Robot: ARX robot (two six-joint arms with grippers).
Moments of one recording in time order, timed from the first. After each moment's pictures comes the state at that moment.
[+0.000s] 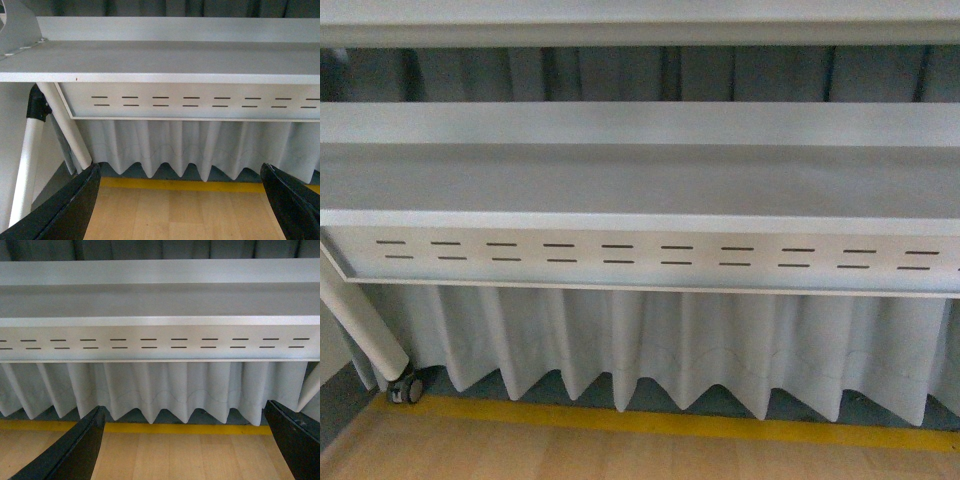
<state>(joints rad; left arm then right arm) 0.00 0.01 0.01 0.00 0.00 0.00 0.00 0.00 0.01 0.00 0.00 -0.01</state>
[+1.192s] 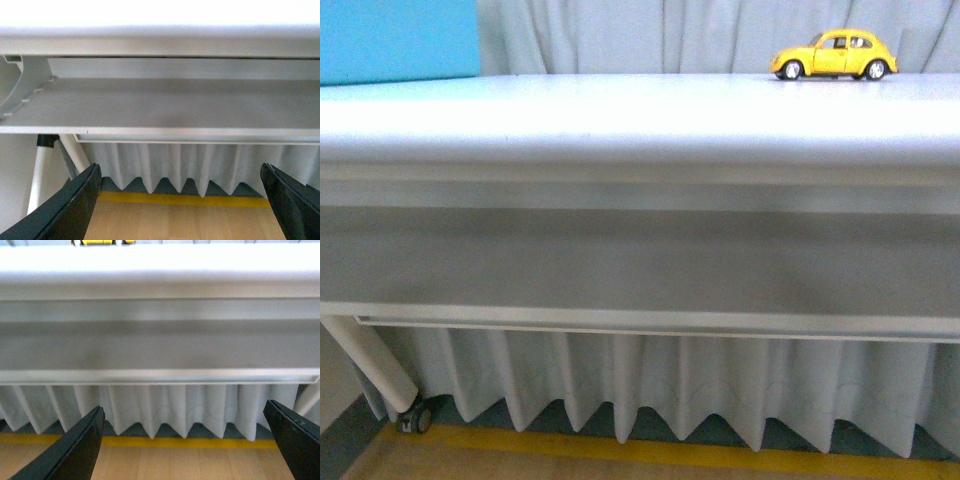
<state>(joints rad) 0.00 0.01 0.01 0.00 0.00 0.00 0.00 0.00 0.01 0.00 0.00 -0.01</state>
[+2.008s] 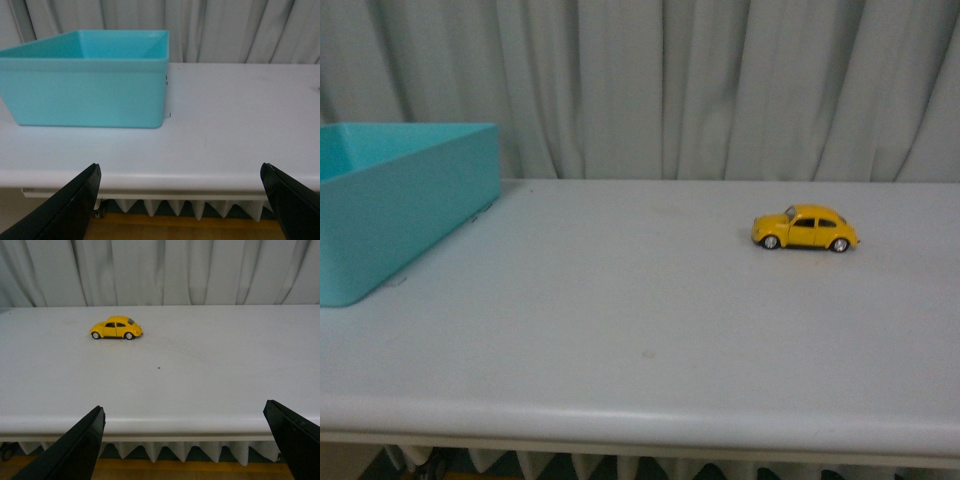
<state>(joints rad) 0.00 0.01 0.01 0.00 0.00 0.00 0.00 0.00 0.01 0.00 0.00 -0.01</state>
